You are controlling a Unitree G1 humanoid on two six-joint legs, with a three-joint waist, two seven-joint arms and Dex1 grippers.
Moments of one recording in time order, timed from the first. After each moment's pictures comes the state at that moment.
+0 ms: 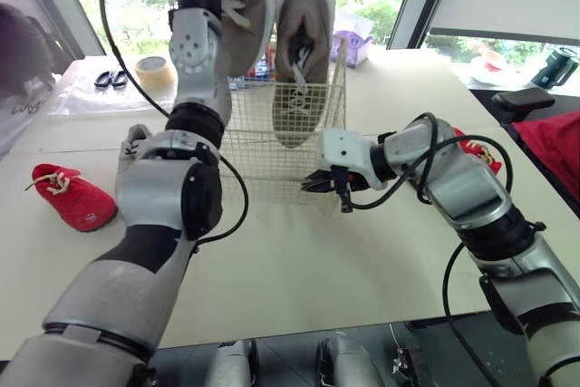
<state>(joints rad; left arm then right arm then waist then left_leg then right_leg) -1.53 0.18 0.29 1.24 -0.10 -0.69 -0.04 -0.91 -0.65 0.39 -0.21 0.07 0.76 1.22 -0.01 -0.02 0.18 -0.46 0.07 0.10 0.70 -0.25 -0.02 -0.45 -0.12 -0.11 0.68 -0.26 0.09</state>
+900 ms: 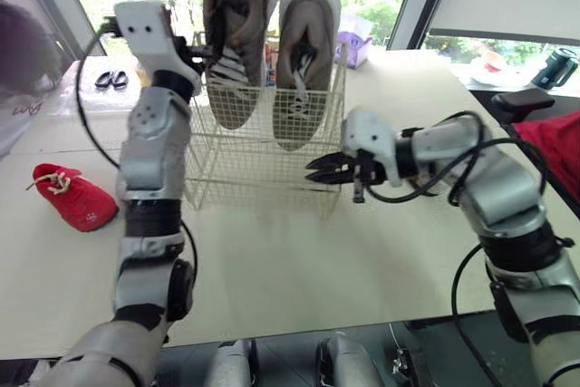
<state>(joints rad) -0.89 0.29 0.23 0.03 -0.35 0.36 -0.10 -0.82 -0.69 0.17 -0.35 0.28 0.84 1.12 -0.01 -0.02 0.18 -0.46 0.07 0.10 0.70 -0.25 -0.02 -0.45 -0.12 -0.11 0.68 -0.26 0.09</state>
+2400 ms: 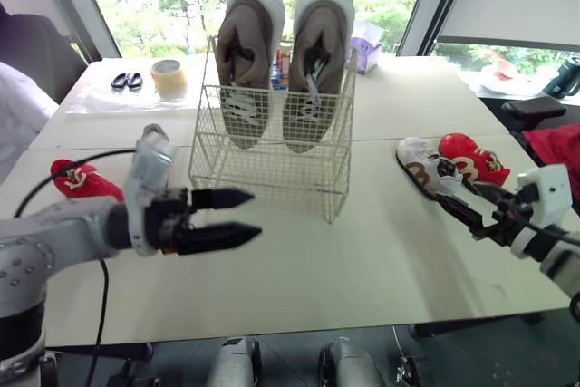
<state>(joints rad) -0.31 0.82 0.30 -0.54 -1.37 1.14 -0.79 -0.01 -0.64 -0.59 -0.40 0.54 0.85 0.57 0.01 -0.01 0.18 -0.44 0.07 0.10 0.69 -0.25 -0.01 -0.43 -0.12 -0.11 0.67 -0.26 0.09</state>
